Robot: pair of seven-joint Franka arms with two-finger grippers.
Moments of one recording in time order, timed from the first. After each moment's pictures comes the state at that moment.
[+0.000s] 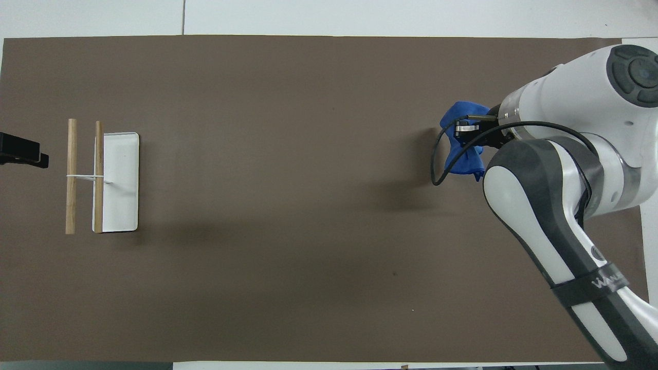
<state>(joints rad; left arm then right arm) 0.01 -0.01 0.06 -1.65 -0.02 1.60 0.07 0.05 0.13 0.17 -1.78 0.12 2.01 0.33</state>
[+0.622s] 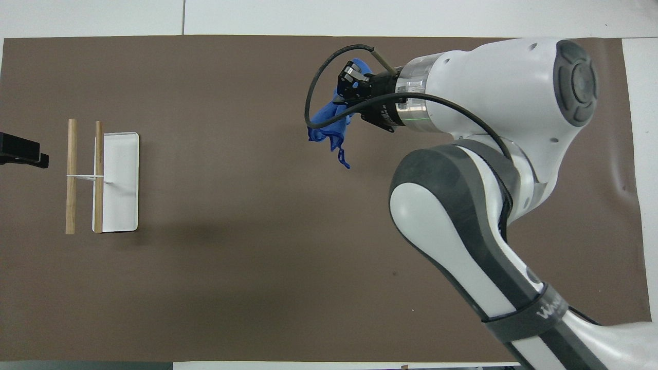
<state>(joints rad) 0.01 -0.01 0.06 -1.65 -0.02 1.60 0.07 0.14 0.25 0.35 -1.60 0.40 2.34 0.90</state>
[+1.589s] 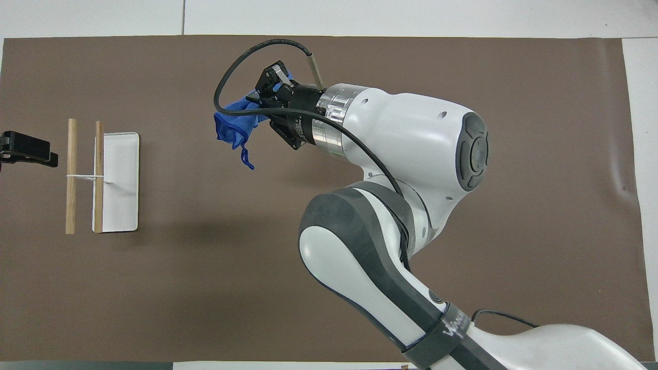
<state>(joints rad) -0.01 -0.01 0.05 -1.65 -0.03 1.60 0.04 0.32 0.32 0.35 -1.58 0.58 2.68 1.20</state>
